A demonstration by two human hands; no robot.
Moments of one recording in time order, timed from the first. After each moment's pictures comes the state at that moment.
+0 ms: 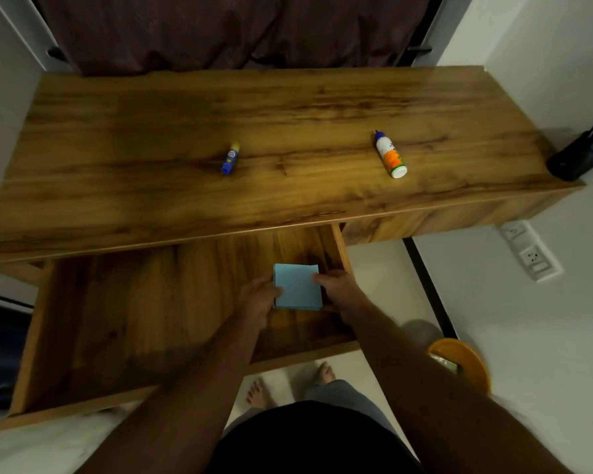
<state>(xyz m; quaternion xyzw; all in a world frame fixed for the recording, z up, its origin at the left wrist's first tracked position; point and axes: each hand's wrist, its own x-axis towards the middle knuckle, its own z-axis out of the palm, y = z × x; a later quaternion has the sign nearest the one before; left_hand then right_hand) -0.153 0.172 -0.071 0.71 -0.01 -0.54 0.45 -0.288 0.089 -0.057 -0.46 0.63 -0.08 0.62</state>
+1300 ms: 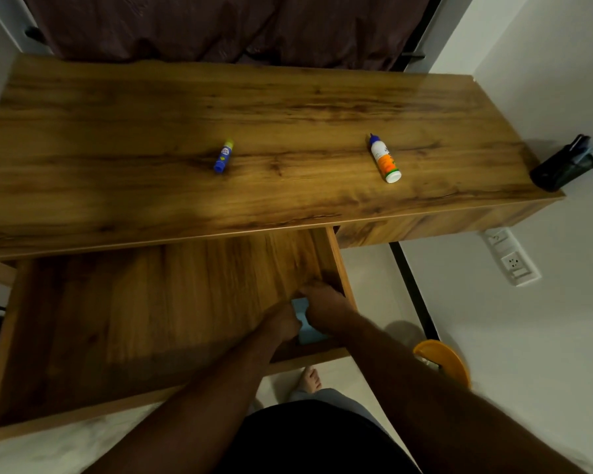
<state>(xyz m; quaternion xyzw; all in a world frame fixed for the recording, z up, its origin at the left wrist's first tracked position) -0.190 0.164 -0.108 0.79 -0.40 -0.45 0.08 -0.288 0.094 -0.073 -0.86 0.40 0.17 0.25</state>
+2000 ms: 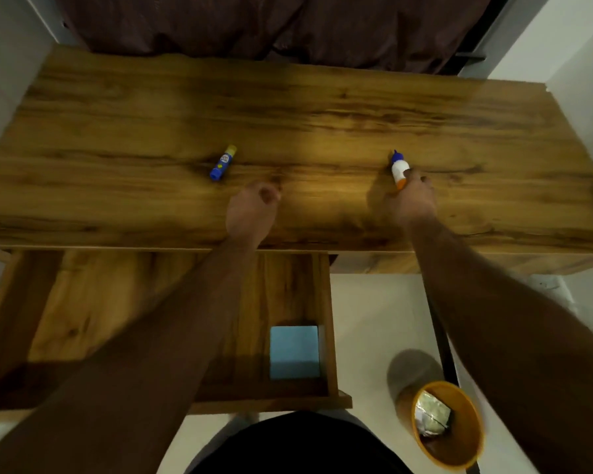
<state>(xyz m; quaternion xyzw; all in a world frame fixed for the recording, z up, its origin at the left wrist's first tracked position) -0.099 0.012 0.007 0.86 -0.31 -0.18 0.37 -0.294 -0.186 0.008 -0.76 0.62 -0.06 0.19</state>
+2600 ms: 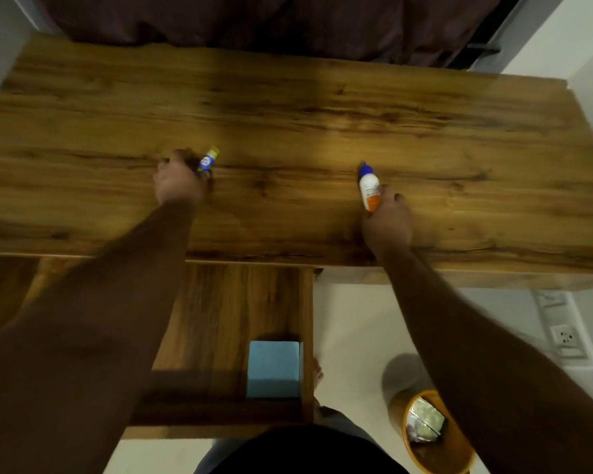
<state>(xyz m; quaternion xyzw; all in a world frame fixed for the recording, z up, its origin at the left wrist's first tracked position) 0.013 -0.017 -0.026 0.94 -0.20 -0.09 0.25 -0.285 -0.180 -0.026 -0.80 0.57 -0.10 0.18</state>
